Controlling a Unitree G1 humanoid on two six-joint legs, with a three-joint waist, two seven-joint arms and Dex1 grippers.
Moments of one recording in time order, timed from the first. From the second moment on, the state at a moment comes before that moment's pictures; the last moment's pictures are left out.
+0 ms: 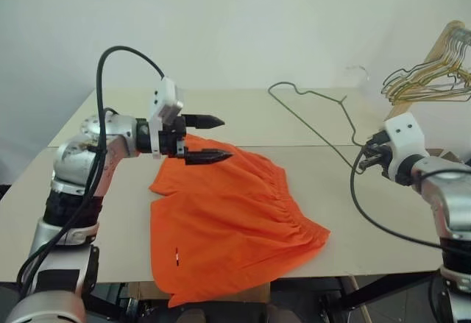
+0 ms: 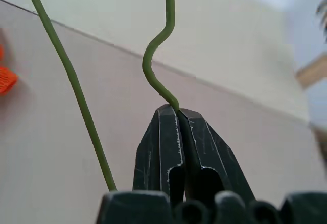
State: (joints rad) left arm -0.81 0.67 -0.04 0.00 -0.56 0.66 -1.17; right arm -0.31 -0.84 -0.13 -0.23 0.10 0.66 0.49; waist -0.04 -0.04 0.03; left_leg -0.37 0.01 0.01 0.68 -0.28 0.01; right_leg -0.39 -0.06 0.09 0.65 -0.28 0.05
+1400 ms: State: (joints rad) left arm -0.91 0.60 -0.31 0.27 -0.19 0.46 -1.33; right arm -0.35 -0.91 -0.09 -0.18 -0.21 -0.29 0.52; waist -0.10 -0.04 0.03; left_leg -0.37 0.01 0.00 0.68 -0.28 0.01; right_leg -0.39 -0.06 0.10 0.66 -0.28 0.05
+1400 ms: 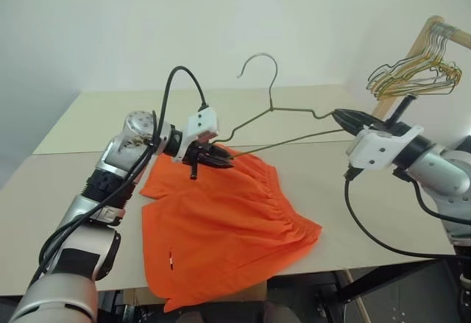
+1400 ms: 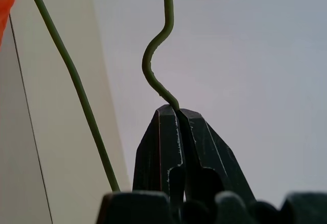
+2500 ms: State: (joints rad) left arm -0.86 0.62 -0.37 0.25 0.04 0.18 -1.24; right arm -0.61 -1.14 0.15 -0.31 0.29 0.59 1.09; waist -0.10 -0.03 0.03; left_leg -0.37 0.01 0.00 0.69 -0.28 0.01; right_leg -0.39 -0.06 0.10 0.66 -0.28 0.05
